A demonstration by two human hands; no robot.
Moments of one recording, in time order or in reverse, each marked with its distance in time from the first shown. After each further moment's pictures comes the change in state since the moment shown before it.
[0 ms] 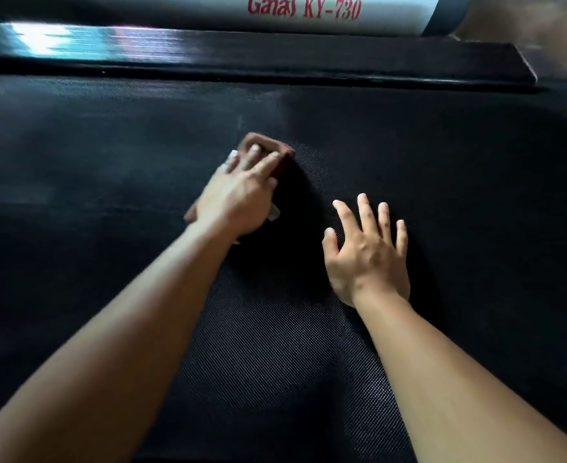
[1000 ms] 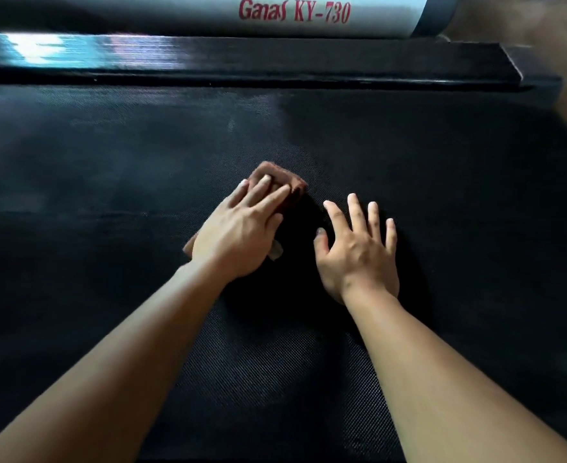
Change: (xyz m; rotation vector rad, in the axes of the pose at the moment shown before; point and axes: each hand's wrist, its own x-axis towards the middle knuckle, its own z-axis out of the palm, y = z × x) left_hand -0.049 0.021 0.007 -0.052 -0.014 0.060; right_hand 0.001 -0.001 -0.002 -0.002 -0.029 0.010
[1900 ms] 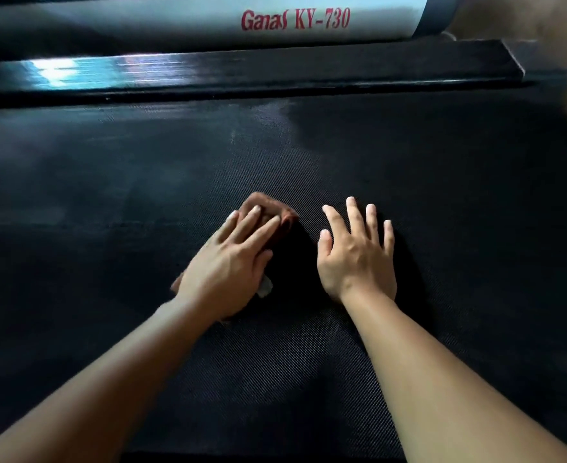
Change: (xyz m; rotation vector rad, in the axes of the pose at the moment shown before) left_hand -0.048 -0.005 -0.003 0.055 -0.024 0.064; right_hand 0.000 0.004 0.003 0.081 0.058 -0.027
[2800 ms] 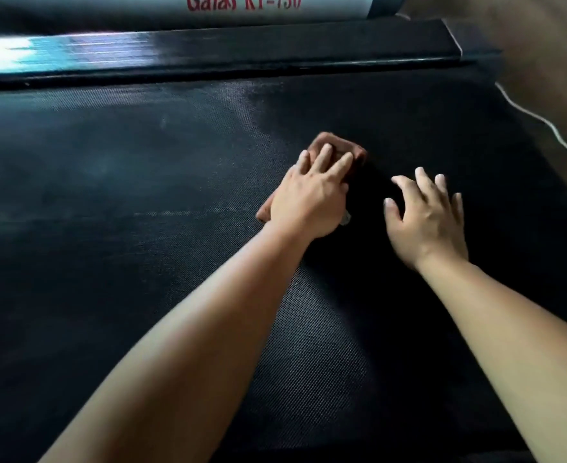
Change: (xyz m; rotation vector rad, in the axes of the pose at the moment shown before) left_hand 0.156 0.166 0.055 -0.036 -0.037 0.049; right_hand 0.029 0.172 -0.069 -0.046 0.025 0.150
